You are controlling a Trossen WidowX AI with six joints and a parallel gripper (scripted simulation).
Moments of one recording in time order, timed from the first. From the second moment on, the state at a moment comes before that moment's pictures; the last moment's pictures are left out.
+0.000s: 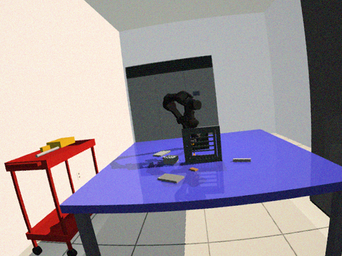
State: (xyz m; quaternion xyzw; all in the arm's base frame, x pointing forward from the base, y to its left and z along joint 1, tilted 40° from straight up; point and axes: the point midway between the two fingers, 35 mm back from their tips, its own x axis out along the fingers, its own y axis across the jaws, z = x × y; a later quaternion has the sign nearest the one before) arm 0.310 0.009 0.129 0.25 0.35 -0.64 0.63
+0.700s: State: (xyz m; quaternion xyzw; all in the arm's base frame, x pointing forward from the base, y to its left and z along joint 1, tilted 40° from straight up) arm 0.312 0.009 0.127 -0.10 0.63 -0.38 0.68
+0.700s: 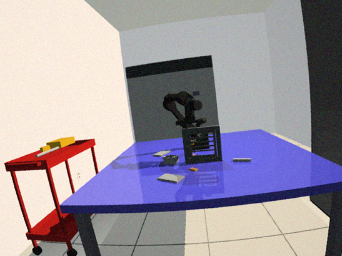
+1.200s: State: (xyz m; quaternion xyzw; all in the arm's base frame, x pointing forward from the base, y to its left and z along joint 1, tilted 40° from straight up) arm 0.312 0.009 0.127 -0.33 0.72 -0.13 0.59
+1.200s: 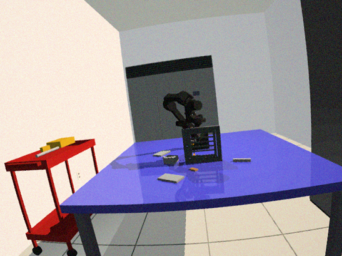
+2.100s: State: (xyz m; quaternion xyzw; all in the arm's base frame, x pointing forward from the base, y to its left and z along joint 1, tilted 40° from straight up) arm 0.310 0.009 0.128 -0.61 0.67 0.29 0.31
